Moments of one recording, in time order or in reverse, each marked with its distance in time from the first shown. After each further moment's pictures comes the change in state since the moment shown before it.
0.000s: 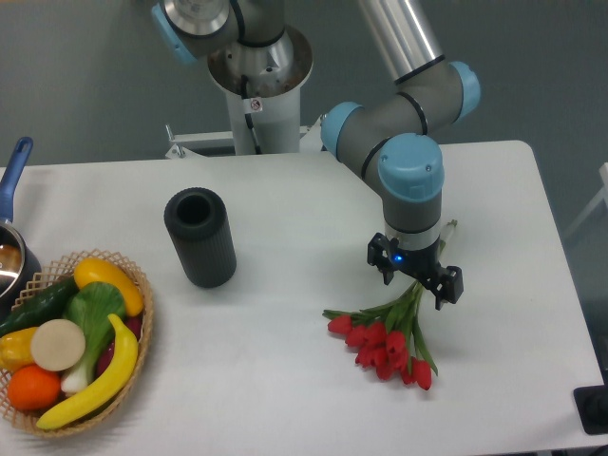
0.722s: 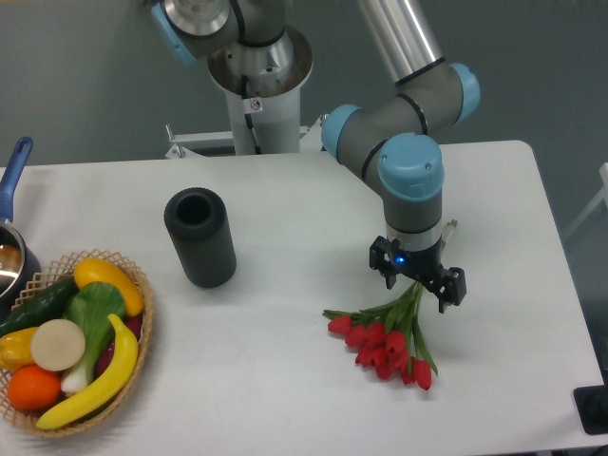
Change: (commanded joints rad) arm -0.003 -0.038 -0.006 0.058 -0.008 -0.029
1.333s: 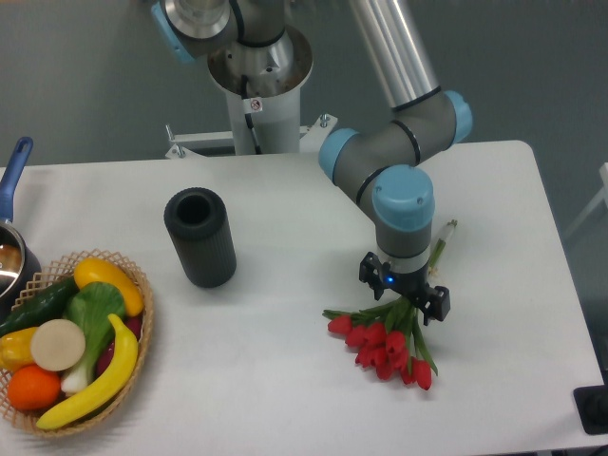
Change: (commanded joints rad) arm -0.023 -0.080 0.009 0.002 0.000 0.012
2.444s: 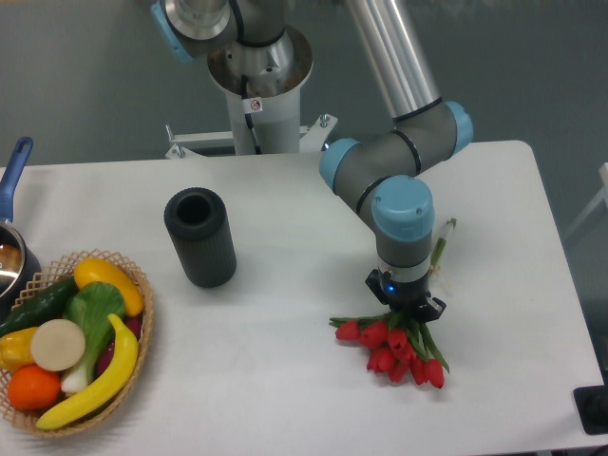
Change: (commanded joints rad) arm 0.002 0.035 0.014 0.009 0.009 -0.021
